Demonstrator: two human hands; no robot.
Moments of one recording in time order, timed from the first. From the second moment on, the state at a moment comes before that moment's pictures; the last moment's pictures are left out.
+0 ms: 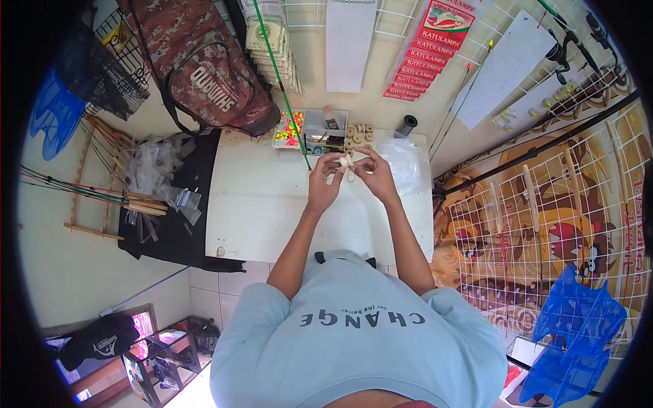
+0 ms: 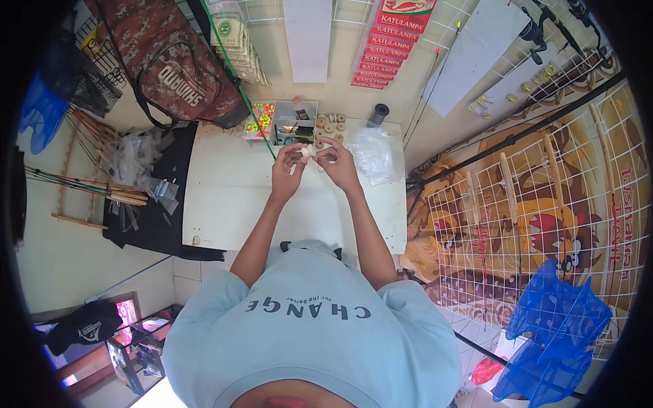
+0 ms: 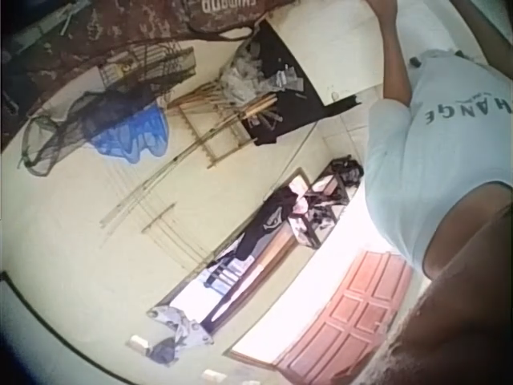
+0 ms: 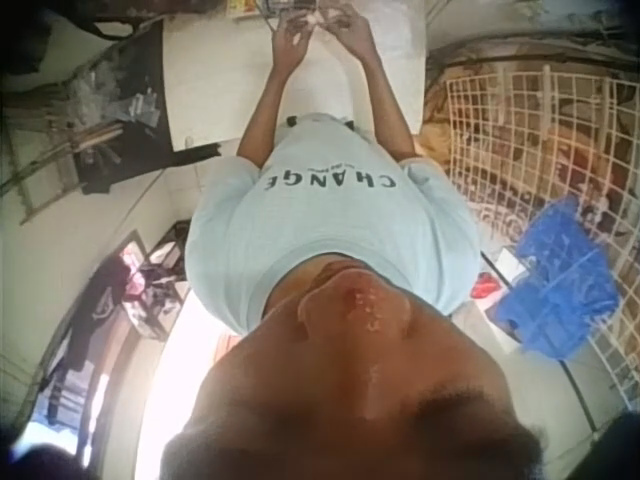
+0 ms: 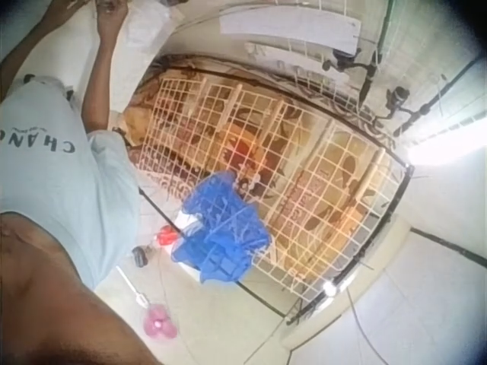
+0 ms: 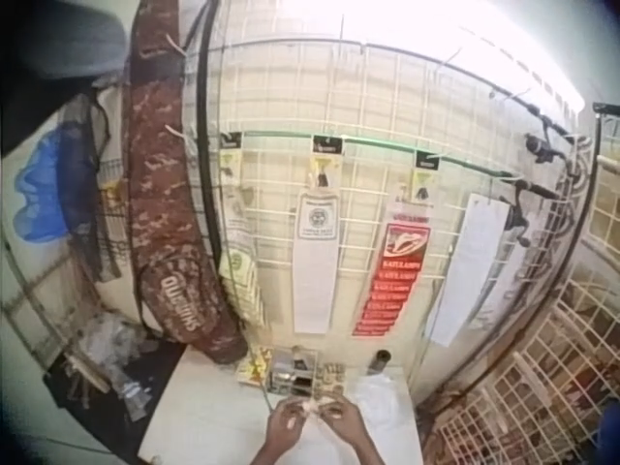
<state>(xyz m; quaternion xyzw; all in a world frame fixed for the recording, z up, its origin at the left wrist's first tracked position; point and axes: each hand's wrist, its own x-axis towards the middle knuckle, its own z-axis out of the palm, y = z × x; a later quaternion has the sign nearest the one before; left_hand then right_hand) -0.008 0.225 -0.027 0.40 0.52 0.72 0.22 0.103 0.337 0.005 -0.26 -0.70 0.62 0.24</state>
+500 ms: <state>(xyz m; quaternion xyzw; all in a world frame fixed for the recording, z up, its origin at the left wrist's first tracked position) -0.013 0.223 -0.035 0.36 0.57 0.72 0.17 0.125 0.369 -0.024 -0.43 -0.69 0.39 0.43</state>
